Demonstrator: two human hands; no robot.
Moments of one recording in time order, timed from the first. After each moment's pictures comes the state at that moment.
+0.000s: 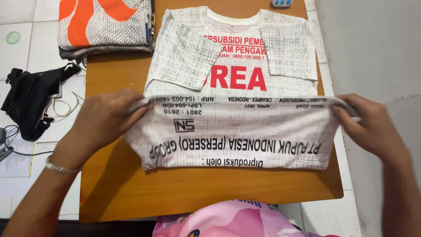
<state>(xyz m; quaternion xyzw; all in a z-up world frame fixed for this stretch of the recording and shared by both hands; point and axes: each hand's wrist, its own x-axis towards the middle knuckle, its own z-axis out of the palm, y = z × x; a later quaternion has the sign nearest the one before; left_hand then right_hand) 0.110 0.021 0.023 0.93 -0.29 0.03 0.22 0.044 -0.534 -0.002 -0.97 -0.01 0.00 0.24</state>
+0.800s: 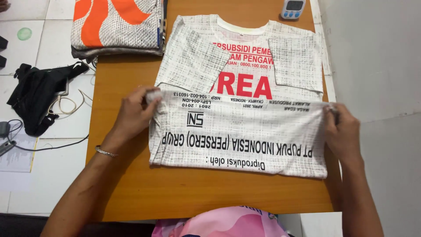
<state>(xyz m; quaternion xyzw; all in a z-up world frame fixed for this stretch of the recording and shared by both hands) 0.137 0.020 -0.076 0.92 -0.07 -0.04 0.39 0.065 -0.513 -0.073 -0.96 0.11 -0.05 0.25</state>
